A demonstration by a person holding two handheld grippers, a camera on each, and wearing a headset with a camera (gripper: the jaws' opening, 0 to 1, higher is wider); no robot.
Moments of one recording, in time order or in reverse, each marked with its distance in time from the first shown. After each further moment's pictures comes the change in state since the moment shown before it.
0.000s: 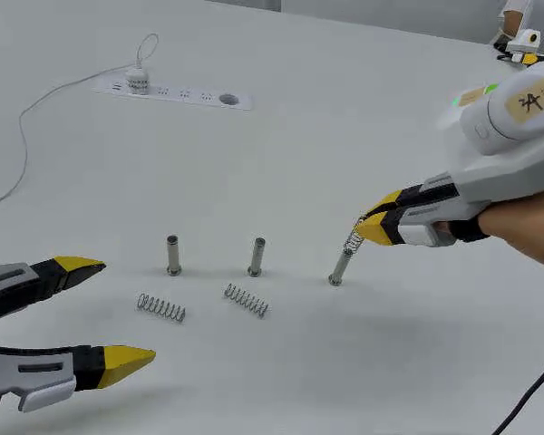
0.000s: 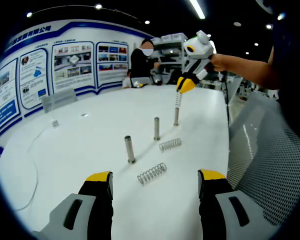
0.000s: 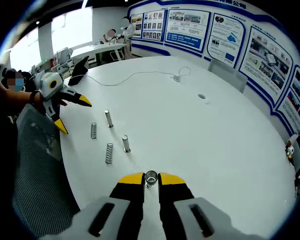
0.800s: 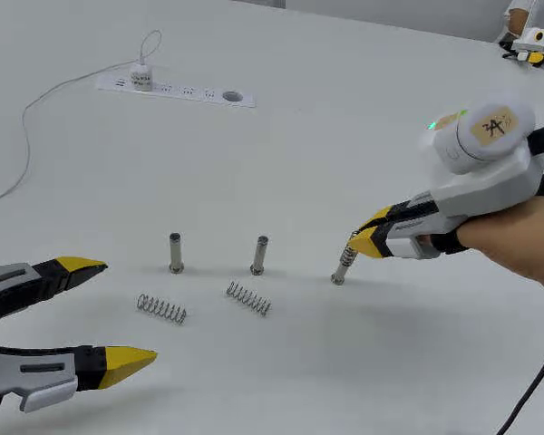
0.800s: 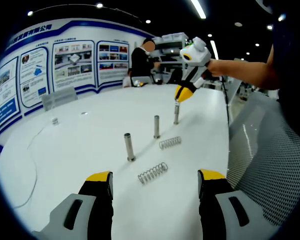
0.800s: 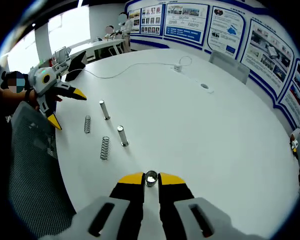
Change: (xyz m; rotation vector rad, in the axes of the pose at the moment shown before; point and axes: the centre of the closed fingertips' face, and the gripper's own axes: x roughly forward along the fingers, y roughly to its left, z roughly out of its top) left arm 0.000 -0.001 -0.004 -0.010 0.005 0.000; right arm 0.027 0.000 -0.021 0.034 0.042 0.022
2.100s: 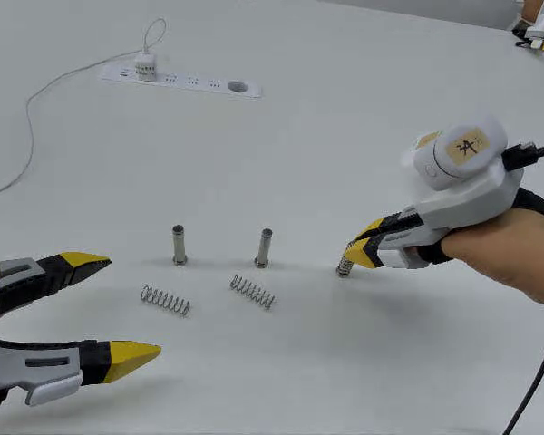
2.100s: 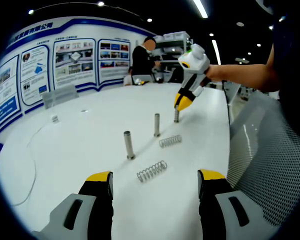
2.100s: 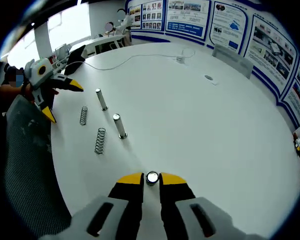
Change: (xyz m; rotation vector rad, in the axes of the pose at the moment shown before) left arm 0.002 -0.001 -0.002 -0.010 0.012 0.006; right arm 0.022 0.004 -0.015 -0.004 0.032 0.021
